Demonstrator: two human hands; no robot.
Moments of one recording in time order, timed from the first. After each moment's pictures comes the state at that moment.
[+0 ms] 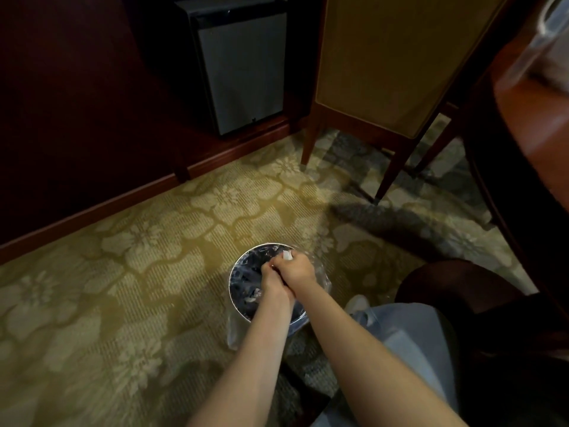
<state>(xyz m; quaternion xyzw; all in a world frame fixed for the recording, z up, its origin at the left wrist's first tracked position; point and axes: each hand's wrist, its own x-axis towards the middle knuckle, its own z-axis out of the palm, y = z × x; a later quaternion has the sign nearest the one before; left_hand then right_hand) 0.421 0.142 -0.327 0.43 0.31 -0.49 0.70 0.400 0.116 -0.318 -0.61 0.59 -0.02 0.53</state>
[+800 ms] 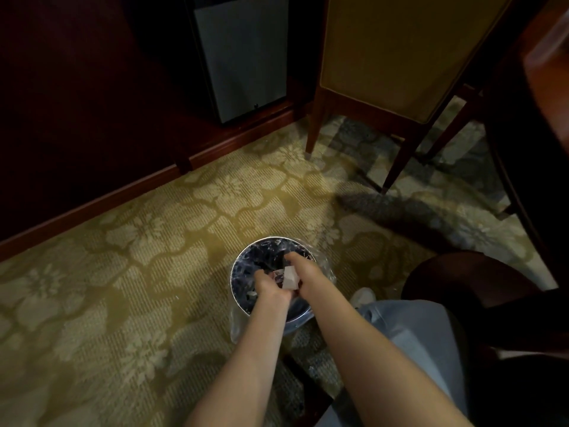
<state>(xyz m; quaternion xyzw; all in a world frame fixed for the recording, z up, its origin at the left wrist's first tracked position) 0.429 0.142 -0.347 0.41 0.41 -0.46 0.67 0.405 0.091 -0.376 -0.33 0.64 -0.01 0.69</state>
